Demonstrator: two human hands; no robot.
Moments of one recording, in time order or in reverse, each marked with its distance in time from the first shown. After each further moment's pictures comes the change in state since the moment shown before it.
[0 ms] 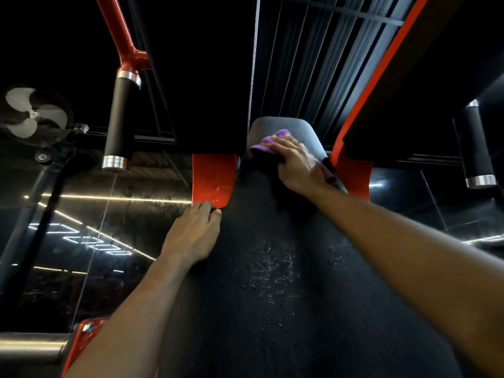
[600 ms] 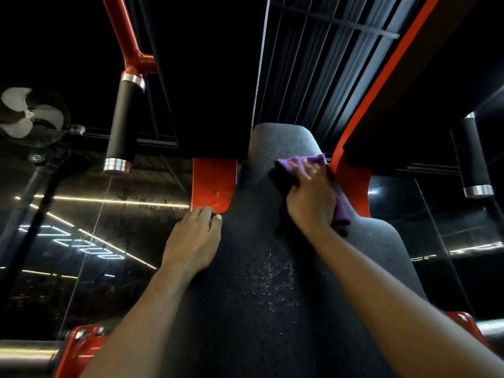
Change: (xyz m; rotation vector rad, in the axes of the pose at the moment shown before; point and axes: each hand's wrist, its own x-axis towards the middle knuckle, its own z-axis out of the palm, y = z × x) left_hand -0.003 -0.002 0.006 0.046 0.084 0.071; right_hand -0.058 -0.015 0.012 -0.036 0.274 0.330
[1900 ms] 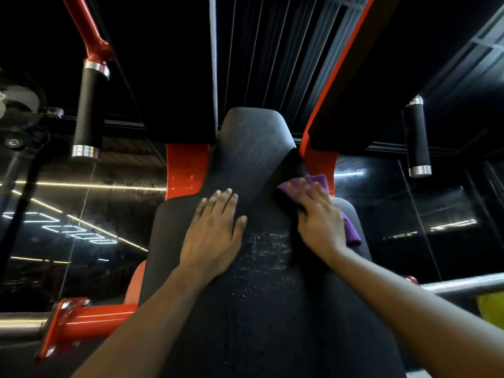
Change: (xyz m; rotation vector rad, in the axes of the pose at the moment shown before) left_hand -0.043 0.068 0.035 0.121 0.036 0.247; right_hand -0.074 0.088 -0.072 -0.051 -0.228 -0.098
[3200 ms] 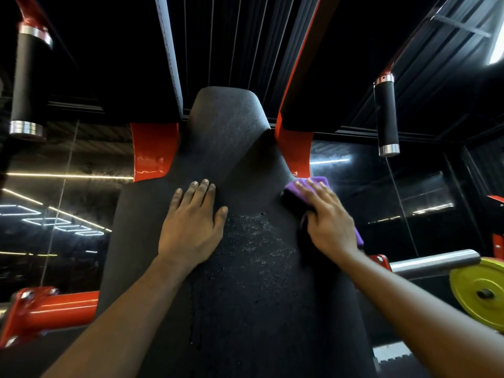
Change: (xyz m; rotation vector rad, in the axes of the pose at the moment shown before) left_hand -0.003 0.024 0.019 0.103 -0.039 -0.048; right_hand -0.046 0.059 -0.034 0.024 -0.009 0.076
